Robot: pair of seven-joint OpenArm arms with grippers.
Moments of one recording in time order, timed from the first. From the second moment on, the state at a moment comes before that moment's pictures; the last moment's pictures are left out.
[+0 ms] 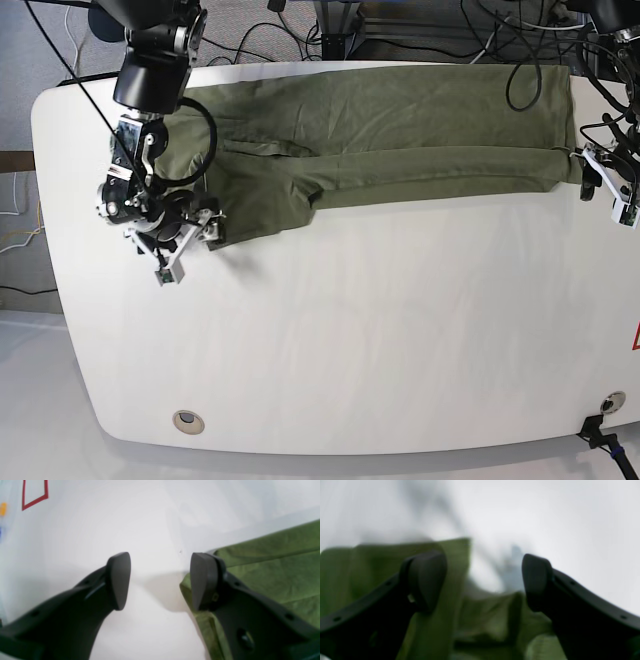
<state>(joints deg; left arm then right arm) 13.5 -29.9 -31.0 92.4 -16.3 -35.6 41.6 11.4 7.6 17.4 73.1 9.8 31.6 -51.1</state>
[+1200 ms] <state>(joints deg) 10.4 -29.9 -26.7 86.4 -16.1 -35.5 38.8 -15.1 0.7 17.2 110.4 36.3 40.3 -81.4</state>
